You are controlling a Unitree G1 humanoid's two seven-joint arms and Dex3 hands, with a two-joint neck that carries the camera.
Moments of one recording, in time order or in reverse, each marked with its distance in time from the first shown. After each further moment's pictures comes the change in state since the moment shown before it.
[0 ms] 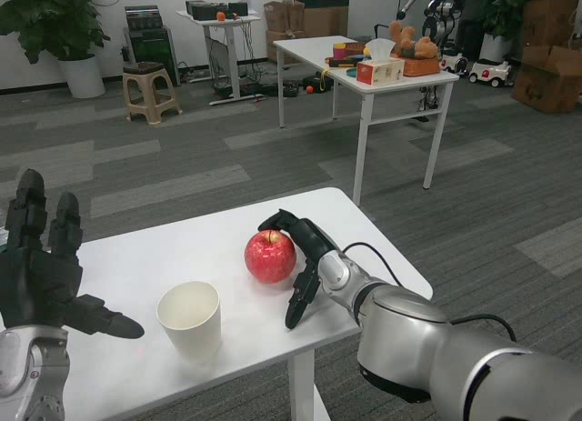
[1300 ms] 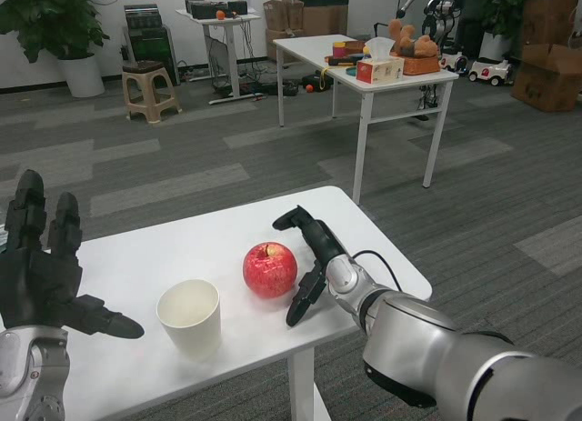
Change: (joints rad) left arm 0.006 0.000 0.002 0.000 0.000 0.000 0.000; right arm 0.046 -0.016 -0.127 -0.042 -0.003 -0.002 -0.026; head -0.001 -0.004
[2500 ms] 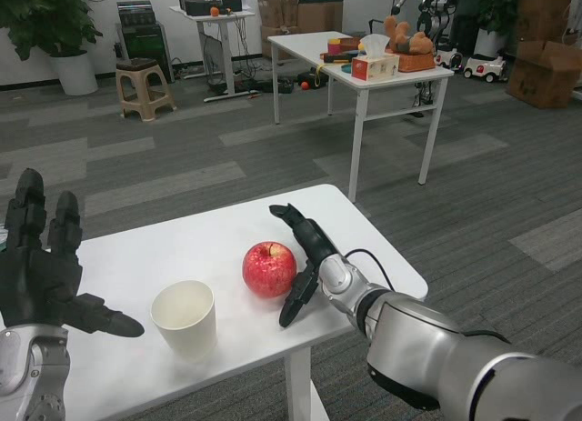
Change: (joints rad) left arm 0.000 0.000 0.001 0.000 0.000 0.000 0.000; right arm 0.020 -0.008 -0.002 -0.101 -0.019 0.013 -0.010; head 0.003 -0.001
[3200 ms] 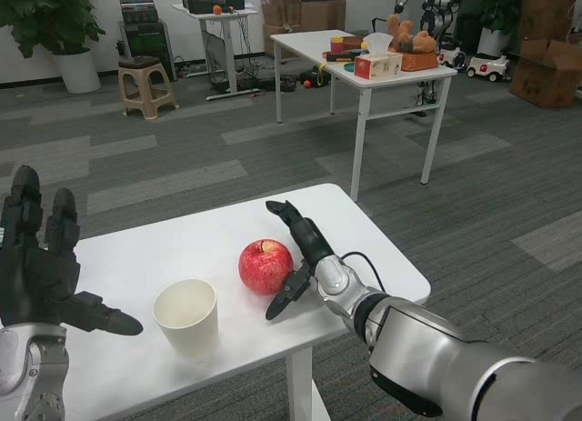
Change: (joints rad) left arm 0.003 0.000 0.008 -0.012 0.000 -0.007 0.000; right arm 0.033 -0.001 -0.082 -0.096 -0.004 0.003 -0.001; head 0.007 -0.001
